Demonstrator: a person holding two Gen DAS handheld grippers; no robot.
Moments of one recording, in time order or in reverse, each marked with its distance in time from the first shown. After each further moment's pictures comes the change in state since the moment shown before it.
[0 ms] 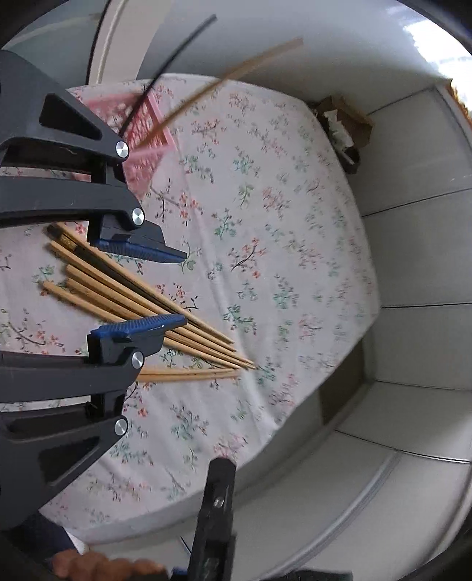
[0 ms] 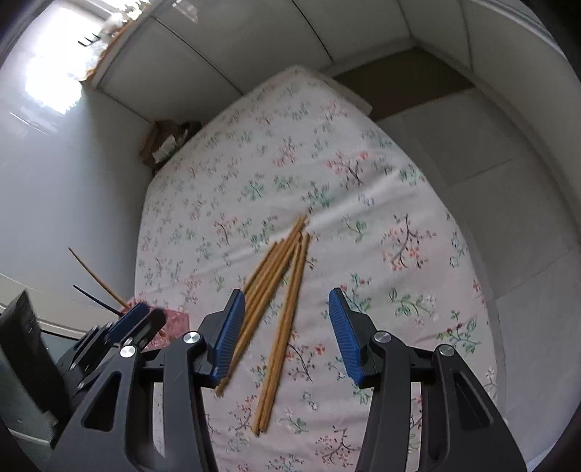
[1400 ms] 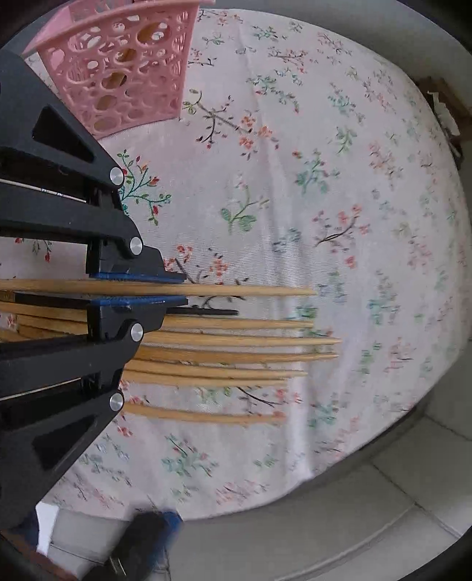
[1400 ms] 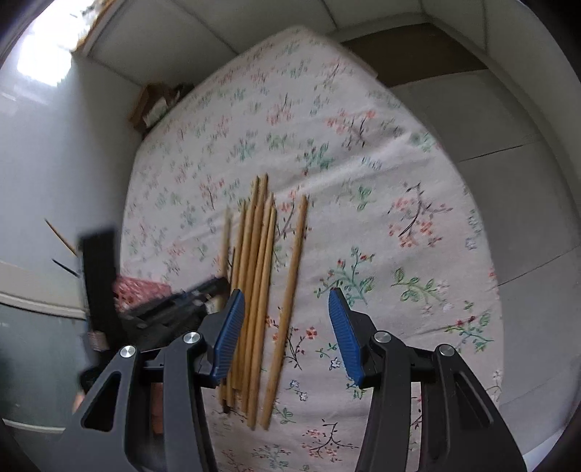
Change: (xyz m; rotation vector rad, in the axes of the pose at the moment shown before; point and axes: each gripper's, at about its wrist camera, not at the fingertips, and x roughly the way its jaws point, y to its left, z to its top) left arm 0.096 0.013 0.001 -0.213 0.266 -0.095; right arm 0.042 0.005 -0.002 -0.058 0.162 -0.033
